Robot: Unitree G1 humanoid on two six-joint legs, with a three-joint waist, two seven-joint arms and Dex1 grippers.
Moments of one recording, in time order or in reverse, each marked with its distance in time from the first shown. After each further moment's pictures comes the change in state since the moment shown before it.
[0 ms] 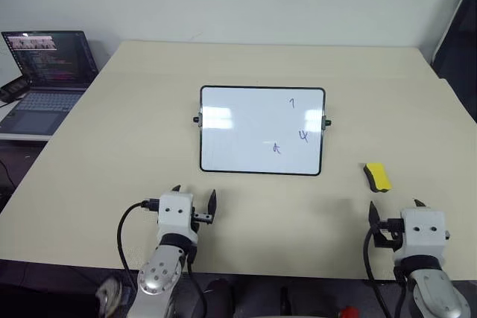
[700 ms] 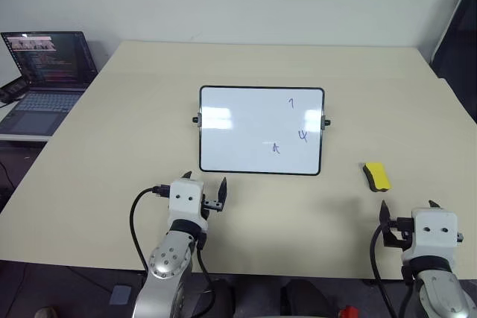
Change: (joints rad) left arm -0.157 0.003 -0.010 0.046 -0.003 0.013 -0.004; right arm -0.038 0.056 -0.020 0.006 -0.028 0.004 -0.046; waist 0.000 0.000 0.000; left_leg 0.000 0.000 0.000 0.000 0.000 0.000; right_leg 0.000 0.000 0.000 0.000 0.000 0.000
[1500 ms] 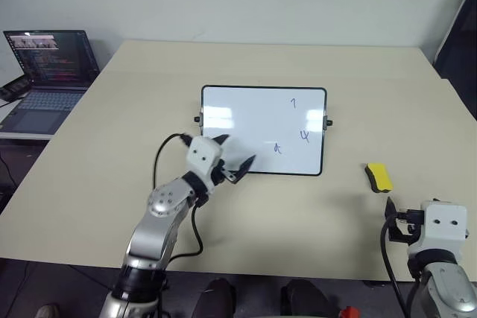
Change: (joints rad) left arm -0.510 0.215 -0.021 0.298 -0.265 -0.040 -0.573; right arm -0.124 -0.044 -0.114 -0.016 0.115 0.179 0.063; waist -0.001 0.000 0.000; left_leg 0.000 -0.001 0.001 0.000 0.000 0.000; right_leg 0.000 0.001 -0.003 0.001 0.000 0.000
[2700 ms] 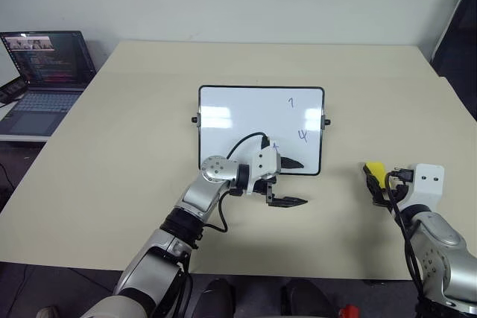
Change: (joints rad) left arm -0.300 -0.097 -0.237 0.543 0.092 -0.330 -0.513; right arm -0.382 -0.099 -0.068 0.318 0.238 0.237 0.033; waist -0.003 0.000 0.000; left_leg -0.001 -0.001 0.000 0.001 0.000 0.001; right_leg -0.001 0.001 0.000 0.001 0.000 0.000
